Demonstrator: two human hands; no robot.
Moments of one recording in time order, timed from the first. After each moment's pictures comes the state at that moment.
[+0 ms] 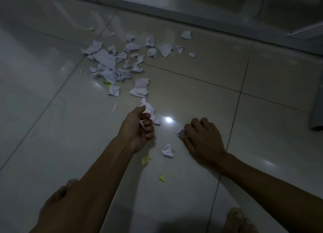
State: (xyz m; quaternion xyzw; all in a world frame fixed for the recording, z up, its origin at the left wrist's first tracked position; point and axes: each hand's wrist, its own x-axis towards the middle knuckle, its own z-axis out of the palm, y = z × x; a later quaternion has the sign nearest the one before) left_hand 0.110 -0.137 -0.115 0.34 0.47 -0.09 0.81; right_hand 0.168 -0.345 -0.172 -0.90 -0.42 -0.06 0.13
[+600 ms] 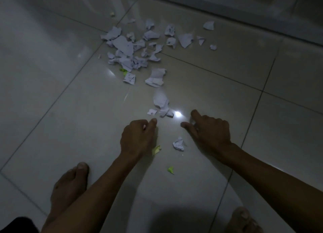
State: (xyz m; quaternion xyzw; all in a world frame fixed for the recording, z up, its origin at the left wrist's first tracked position) left_hand 0.044 -0.148 -0.127 0.84 0.41 0.04 0.36; right_hand 0.176 -0.318 -0.176 -0.92 -0.37 0.02 0.13
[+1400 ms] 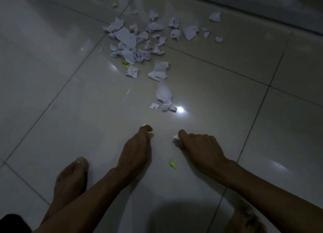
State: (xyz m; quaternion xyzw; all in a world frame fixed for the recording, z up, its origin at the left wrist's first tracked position) left_hand -0.013 -0.152 -0.164 0.94 0.21 0.07 0.26; right_hand 0.120 -0.326 -0.168 -0.85 -0.50 0.11 0.16
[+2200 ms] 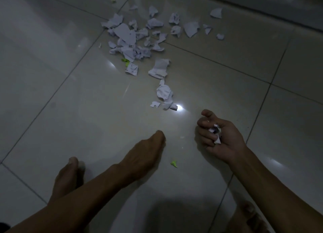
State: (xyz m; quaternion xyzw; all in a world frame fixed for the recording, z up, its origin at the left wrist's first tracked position) left_hand -0.003 -0.157 -0.146 0.94 0.10 -0.13 0.31; right_hand 0.159 -0.331 -0.147 -0.26 0.17 0.55 0.77
